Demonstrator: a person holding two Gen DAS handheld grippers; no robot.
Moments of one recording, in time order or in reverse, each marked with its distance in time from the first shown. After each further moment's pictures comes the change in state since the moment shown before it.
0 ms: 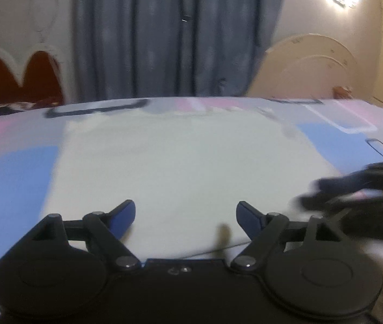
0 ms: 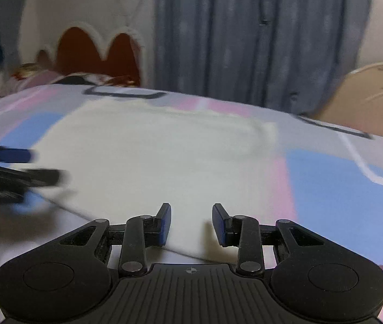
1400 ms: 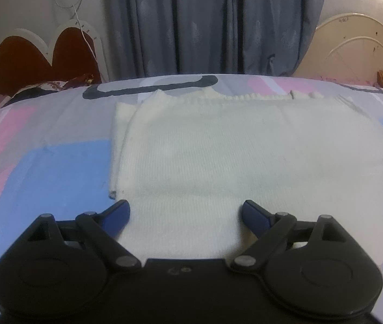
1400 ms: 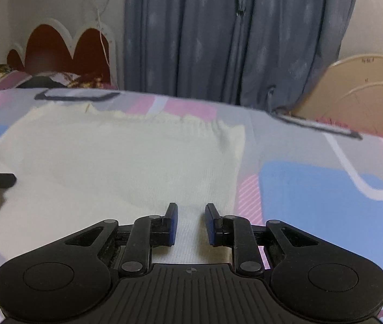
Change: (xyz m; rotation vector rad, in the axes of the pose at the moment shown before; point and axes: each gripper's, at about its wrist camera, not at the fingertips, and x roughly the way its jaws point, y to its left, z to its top) left arm 0.066 0.089 0.029 -0.034 0.129 0.186; right arm 0.017 -0.074 0.037 0.069 -0.004 -0.148
